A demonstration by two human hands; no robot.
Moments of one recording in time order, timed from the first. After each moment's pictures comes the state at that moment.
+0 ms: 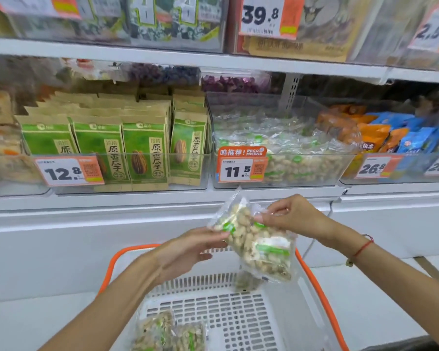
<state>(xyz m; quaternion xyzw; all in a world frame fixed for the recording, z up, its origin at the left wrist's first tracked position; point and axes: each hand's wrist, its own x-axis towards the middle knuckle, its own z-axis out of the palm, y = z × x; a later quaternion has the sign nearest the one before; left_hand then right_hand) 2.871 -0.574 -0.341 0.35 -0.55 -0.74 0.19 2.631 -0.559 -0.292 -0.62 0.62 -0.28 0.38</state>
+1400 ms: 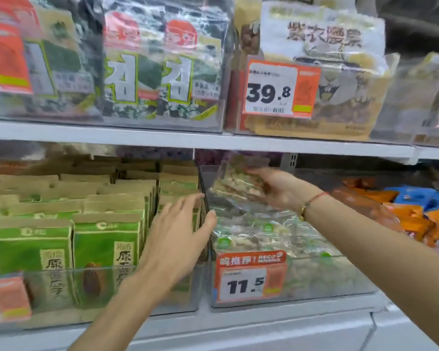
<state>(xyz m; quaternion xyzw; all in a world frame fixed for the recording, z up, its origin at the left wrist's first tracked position) 2.838 -0.726 -0.248 0.55 -0.75 -0.06 0.36 2.639 -0.802 -0.191 -0.43 0.54 -0.49 0.54</state>
